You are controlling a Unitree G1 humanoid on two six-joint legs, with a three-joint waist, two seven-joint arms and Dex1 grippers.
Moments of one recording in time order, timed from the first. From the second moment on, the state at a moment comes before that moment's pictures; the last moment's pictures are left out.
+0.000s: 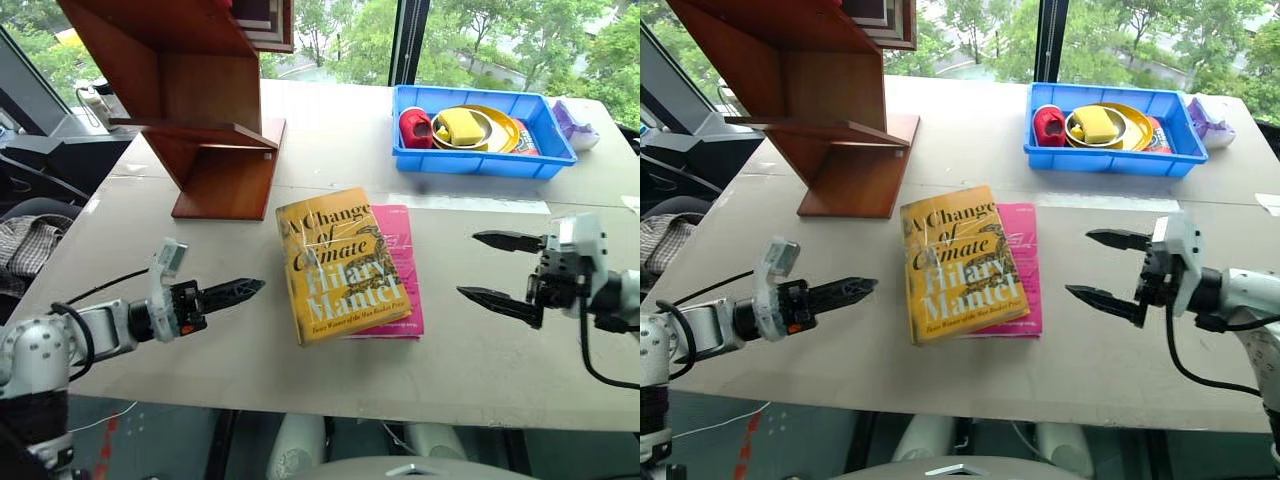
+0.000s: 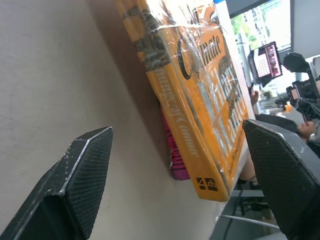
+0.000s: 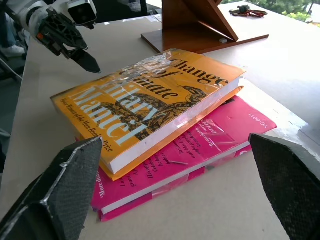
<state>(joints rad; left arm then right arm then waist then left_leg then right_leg) -0.18 0.83 0.42 0.00 -1.20 1.41 -0.73 -0.02 -0.81 -0.34 -0.49 0.72 0.52 1.08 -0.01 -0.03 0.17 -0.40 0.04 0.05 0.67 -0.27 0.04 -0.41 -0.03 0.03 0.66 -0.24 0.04</state>
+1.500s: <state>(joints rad) -0.85 0.69 0.40 -0.26 -1.18 1.42 -0.60 0.02 -0.79 -0.46 -0.48 0.75 0.40 0.98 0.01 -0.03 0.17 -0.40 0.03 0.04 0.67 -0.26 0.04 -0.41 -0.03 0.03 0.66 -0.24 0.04</state>
